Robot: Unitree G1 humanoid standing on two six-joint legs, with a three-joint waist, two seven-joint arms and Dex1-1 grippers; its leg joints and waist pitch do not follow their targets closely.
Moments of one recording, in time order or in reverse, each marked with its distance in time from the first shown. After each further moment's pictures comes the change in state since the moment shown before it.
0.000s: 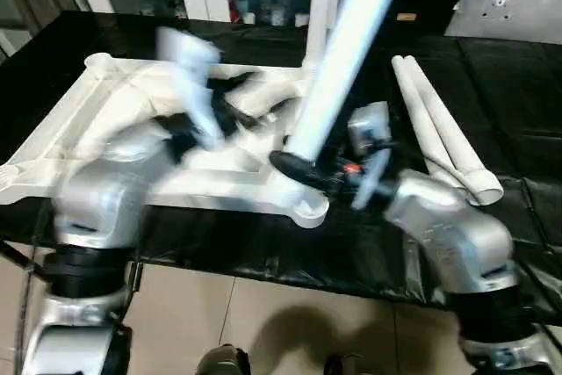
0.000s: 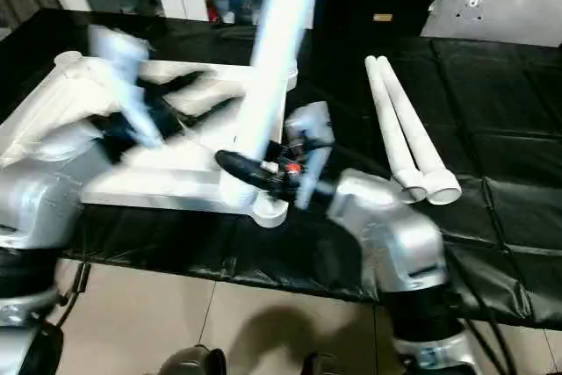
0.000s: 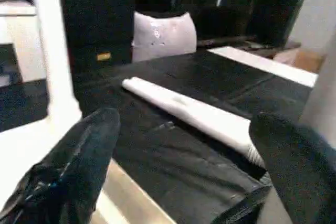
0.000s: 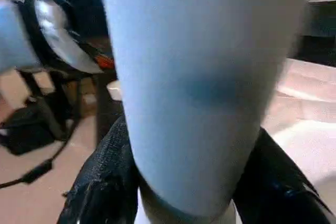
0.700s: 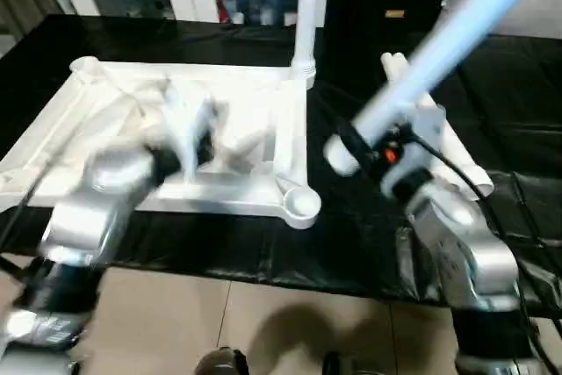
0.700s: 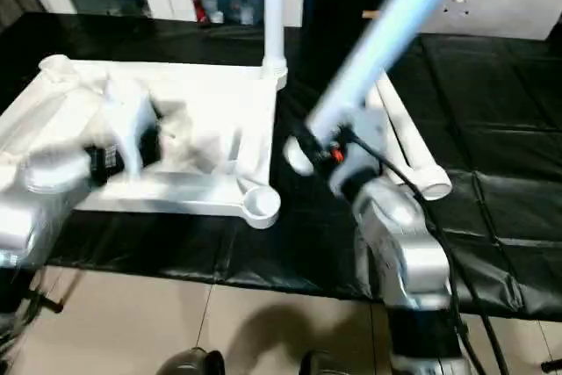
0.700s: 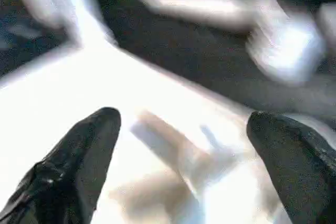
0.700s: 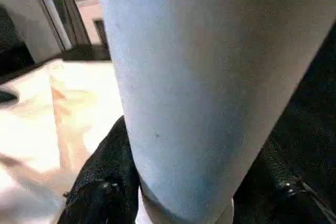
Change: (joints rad) left arm 0.142 0.237 -0.163 0.223 0.237 -0.319 -0.219; right arm 0.125 0.066 -0.179 0.011 -0.140 -0.078 -0.387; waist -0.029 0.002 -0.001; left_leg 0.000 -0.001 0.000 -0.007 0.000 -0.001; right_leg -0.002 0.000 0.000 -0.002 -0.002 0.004
